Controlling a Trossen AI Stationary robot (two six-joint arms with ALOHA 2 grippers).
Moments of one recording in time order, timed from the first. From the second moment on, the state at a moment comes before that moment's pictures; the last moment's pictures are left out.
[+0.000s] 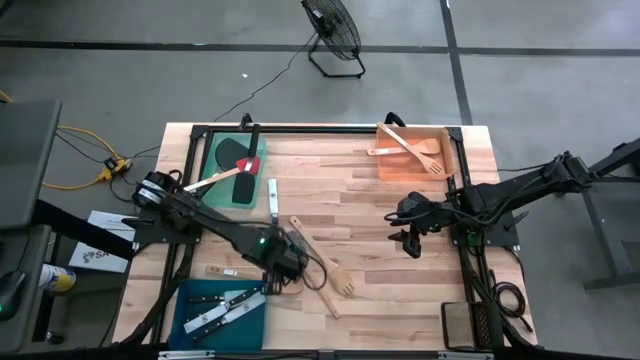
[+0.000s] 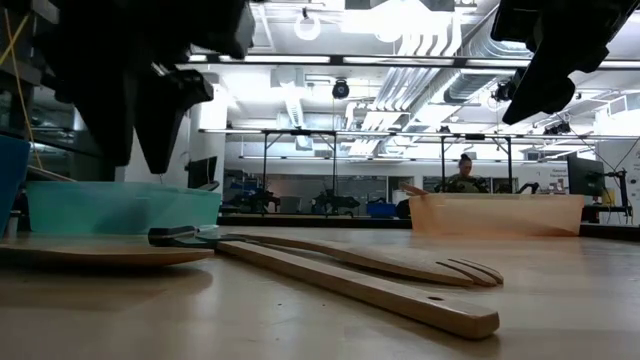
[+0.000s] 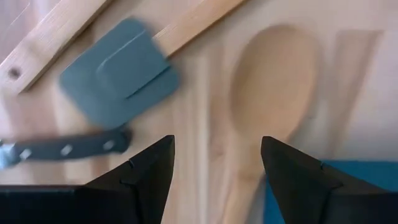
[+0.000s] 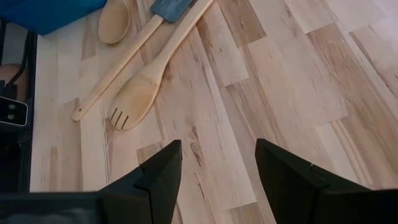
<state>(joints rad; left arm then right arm) -0.42 1.76 1.33 -0.95 -0.08 -0.42 0.27 0.96 0.67 -0.54 0.13 0.60</state>
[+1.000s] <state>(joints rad) -0.50 1.91 1.33 -0.85 -0.01 -0.39 0.27 0.96 0.67 -0.53 0.13 0.60</state>
